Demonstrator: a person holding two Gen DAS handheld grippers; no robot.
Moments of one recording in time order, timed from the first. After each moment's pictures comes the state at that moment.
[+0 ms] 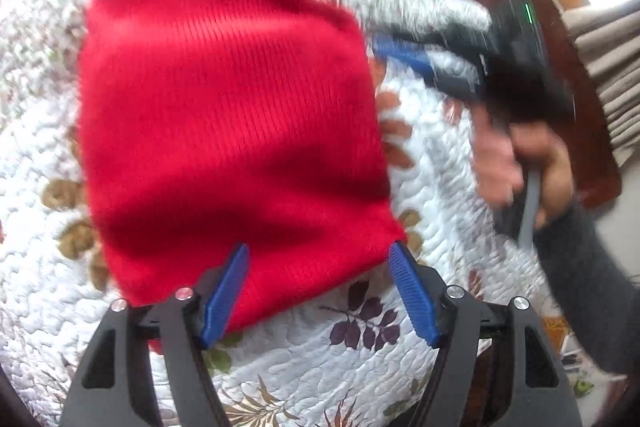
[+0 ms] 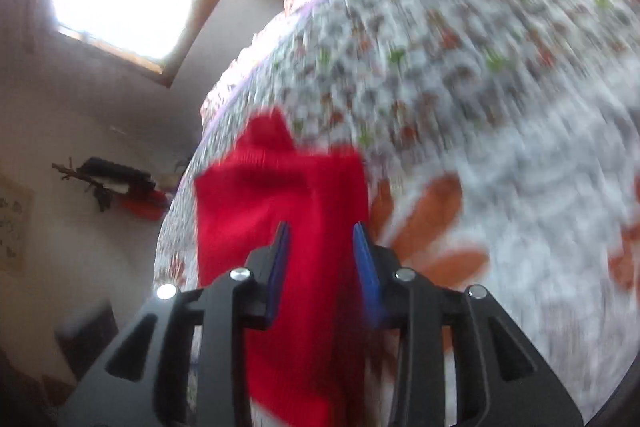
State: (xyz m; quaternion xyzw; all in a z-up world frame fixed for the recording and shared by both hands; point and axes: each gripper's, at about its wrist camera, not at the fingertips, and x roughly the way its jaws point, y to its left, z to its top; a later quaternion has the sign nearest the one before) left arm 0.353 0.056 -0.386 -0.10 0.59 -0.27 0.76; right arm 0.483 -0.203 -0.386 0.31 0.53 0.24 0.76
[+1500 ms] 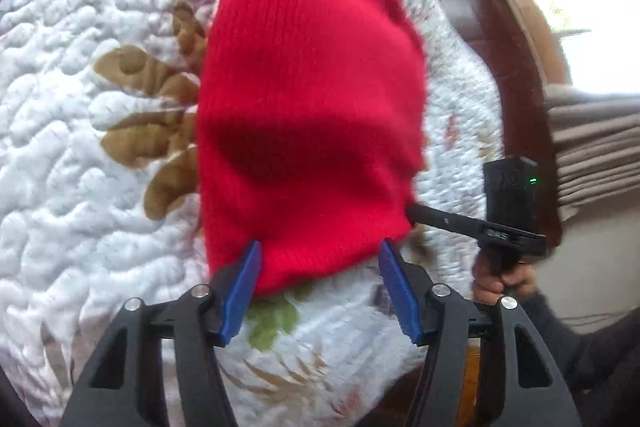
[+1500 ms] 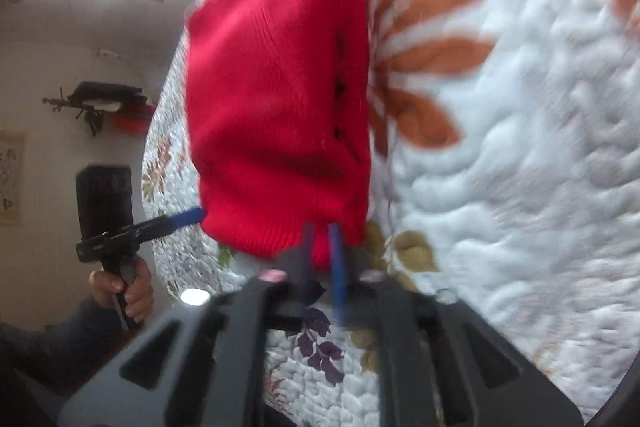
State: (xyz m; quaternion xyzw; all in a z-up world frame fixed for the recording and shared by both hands) left arm 0.334 0.178 -0.435 -0.29 0.58 -0.31 0.69; right arm 0.401 -0.196 -0.384 0.24 0.63 0.28 0.69
